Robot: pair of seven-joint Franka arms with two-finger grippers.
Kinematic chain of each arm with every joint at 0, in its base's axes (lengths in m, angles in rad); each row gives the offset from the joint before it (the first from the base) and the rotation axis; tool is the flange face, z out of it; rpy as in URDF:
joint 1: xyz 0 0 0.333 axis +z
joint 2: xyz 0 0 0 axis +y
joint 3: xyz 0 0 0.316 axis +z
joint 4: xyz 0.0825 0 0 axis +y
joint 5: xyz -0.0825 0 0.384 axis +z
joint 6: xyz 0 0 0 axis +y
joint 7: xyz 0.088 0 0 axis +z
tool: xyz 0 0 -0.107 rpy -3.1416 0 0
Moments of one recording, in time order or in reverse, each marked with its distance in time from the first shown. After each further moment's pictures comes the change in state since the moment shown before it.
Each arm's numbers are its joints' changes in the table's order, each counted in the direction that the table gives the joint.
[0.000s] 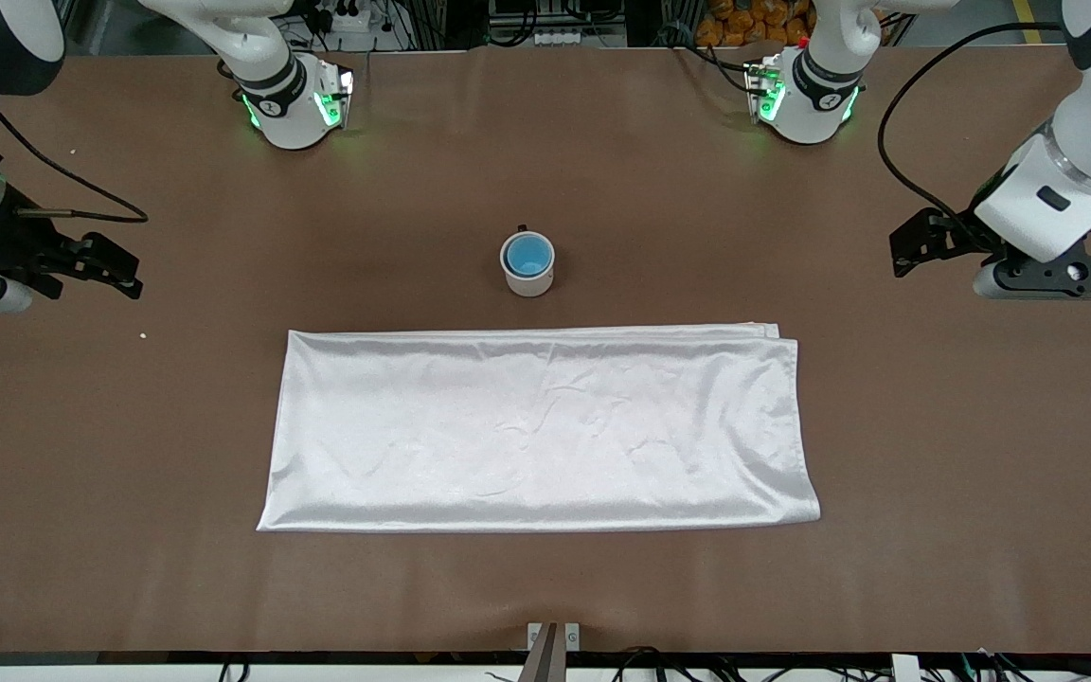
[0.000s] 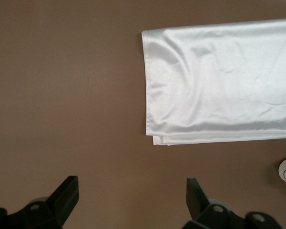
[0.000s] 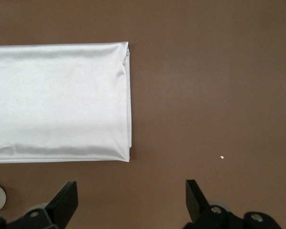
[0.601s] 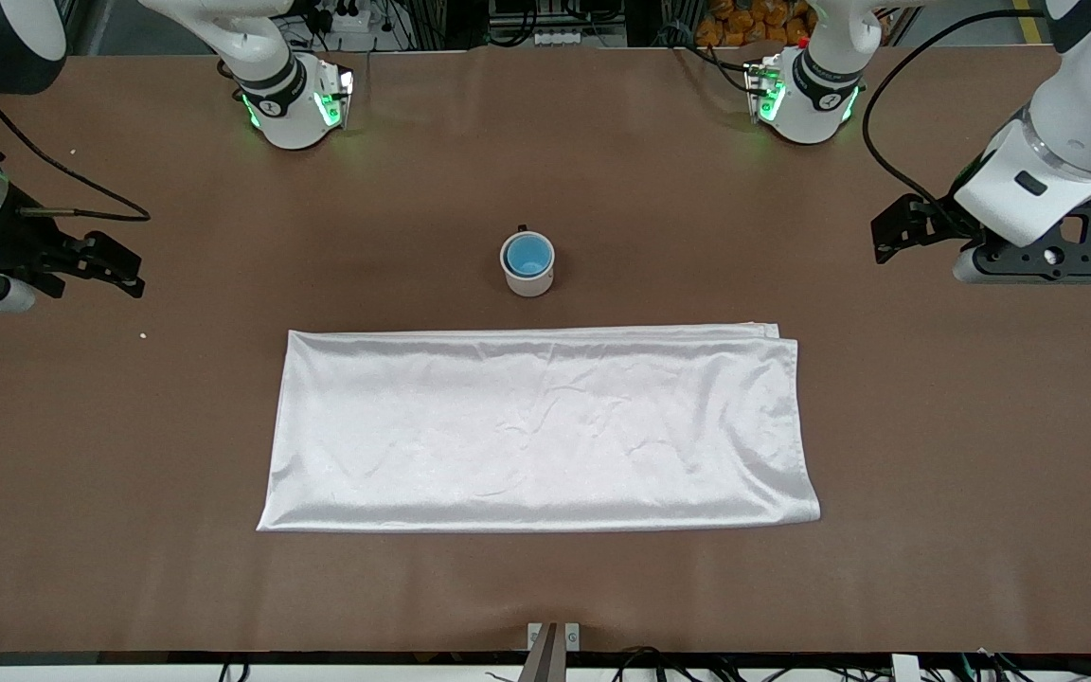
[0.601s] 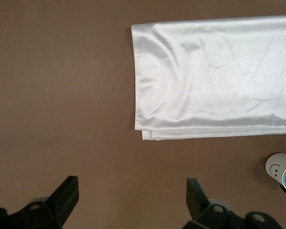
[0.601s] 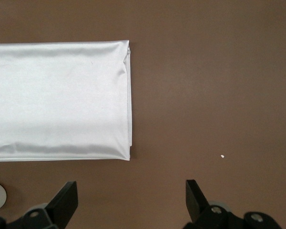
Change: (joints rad) left arm 0.234 -0.027 -0.288 0.031 -0.001 0.000 0.066; right arm 0.001 0.000 0.002 0.000 0.000 0.006 0.000
